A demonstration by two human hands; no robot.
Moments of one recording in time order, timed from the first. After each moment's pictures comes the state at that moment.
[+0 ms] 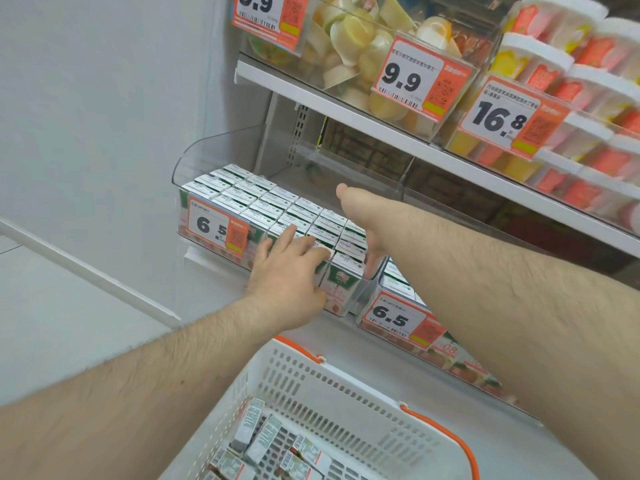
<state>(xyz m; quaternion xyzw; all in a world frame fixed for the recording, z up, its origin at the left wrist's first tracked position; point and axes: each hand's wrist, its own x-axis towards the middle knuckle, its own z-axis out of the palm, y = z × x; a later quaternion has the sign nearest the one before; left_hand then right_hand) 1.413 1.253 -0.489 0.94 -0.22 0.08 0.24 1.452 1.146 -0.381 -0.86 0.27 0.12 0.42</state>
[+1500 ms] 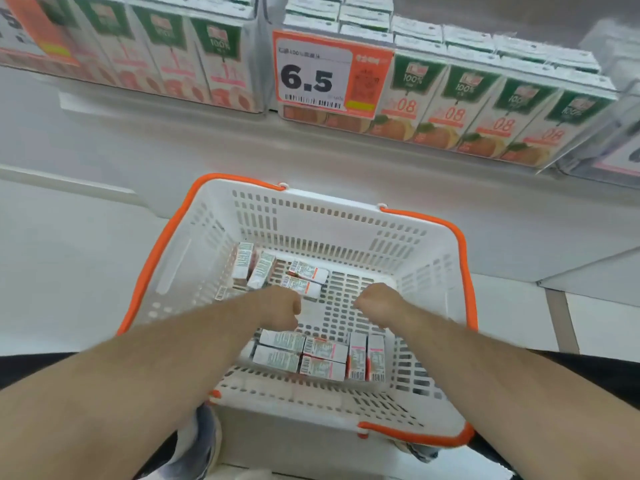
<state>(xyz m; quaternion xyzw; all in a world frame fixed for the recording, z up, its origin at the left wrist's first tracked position) 1.305 1.179 -0.750 0.83 -0.30 -0.47 0.00 1.224 0.985 -0.751 -0.82 0.31 0.35 0.33</state>
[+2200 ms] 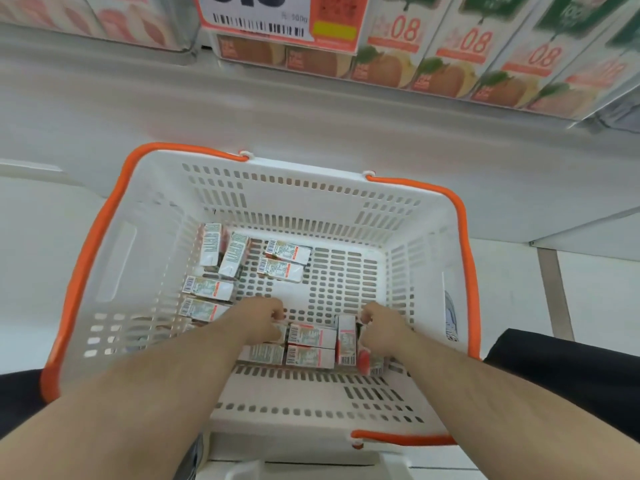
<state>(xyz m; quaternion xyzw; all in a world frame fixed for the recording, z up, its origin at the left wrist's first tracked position) 1.292 1.191 -0.845 0.83 -0.28 -0.48 0.06 1.160 0.972 -0.810 -0.80 0.35 0.38 0.32</state>
